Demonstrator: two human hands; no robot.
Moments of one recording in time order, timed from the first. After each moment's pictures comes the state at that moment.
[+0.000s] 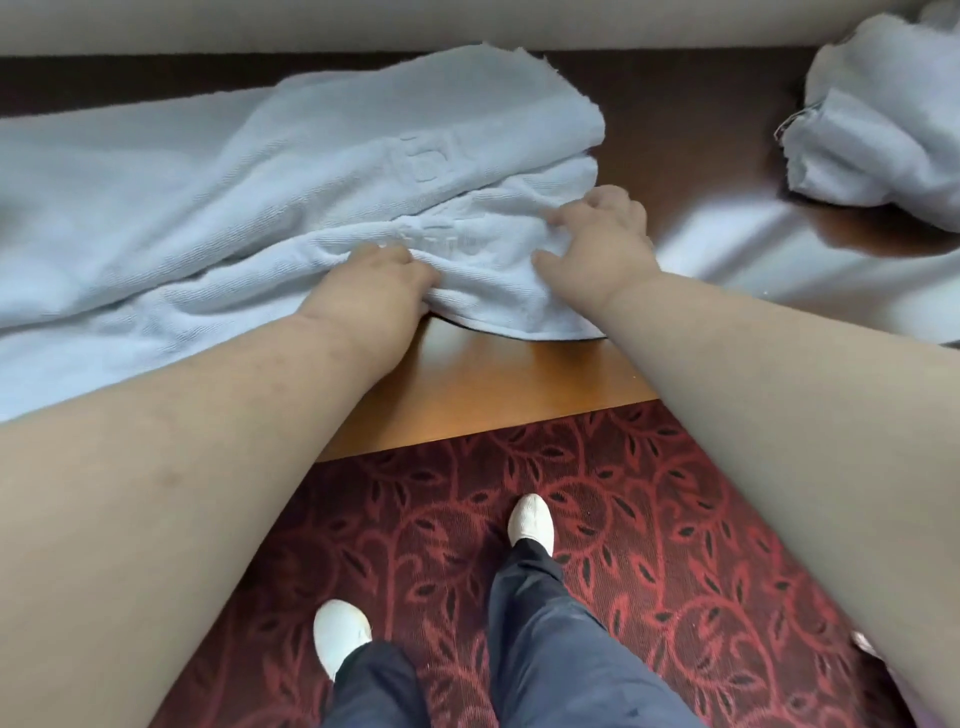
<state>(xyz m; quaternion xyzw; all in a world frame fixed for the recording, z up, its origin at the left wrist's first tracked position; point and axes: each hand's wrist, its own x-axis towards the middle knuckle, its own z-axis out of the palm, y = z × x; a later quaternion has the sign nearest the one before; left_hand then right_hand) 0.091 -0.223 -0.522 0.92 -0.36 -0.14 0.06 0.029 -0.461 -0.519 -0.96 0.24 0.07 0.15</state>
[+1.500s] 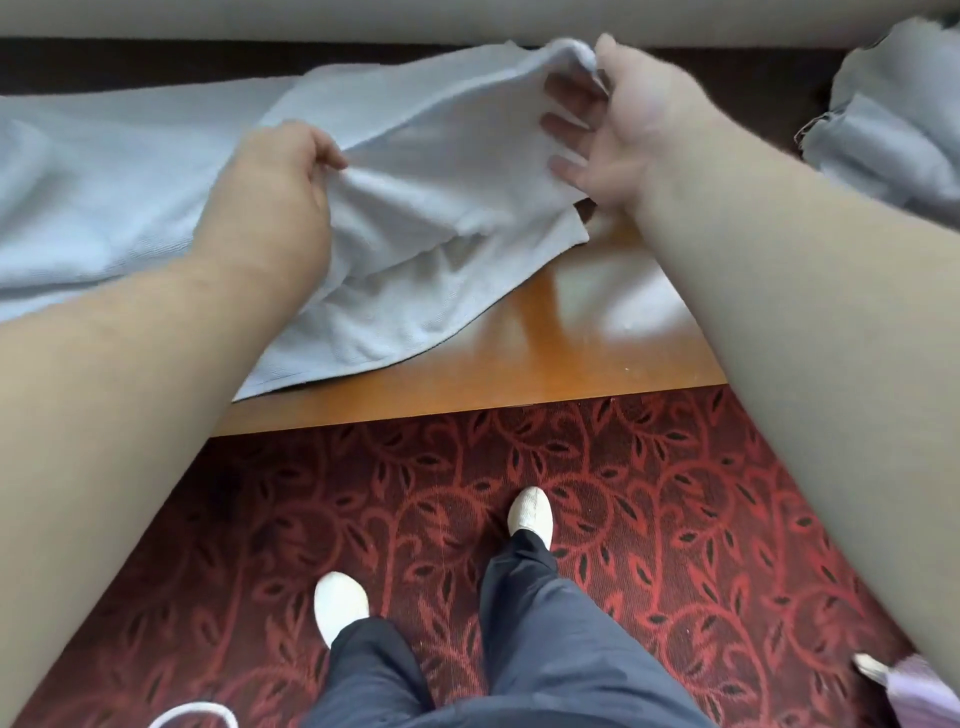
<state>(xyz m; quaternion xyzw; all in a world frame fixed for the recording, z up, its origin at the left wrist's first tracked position) 0.097 -0.186 -0.454 0.95 -0.11 0.01 0.30 0.078 -0.457 -0.421 -0.55 0.33 0.02 0.76</state>
